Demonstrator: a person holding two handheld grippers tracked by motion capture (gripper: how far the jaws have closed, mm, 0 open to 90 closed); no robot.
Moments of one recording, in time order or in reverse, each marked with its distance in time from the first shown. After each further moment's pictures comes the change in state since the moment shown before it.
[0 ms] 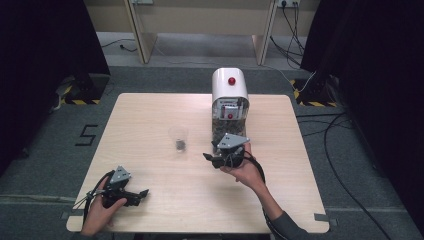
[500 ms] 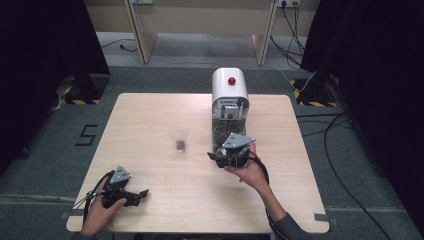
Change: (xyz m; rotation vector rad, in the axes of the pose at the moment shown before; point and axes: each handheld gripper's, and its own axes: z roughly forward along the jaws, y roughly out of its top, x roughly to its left) left arm 0.000 0.000 0.000 0.000 0.000 0.000; right arm -0.006 -0.006 -0.010 -0.002 -0.025 0.022
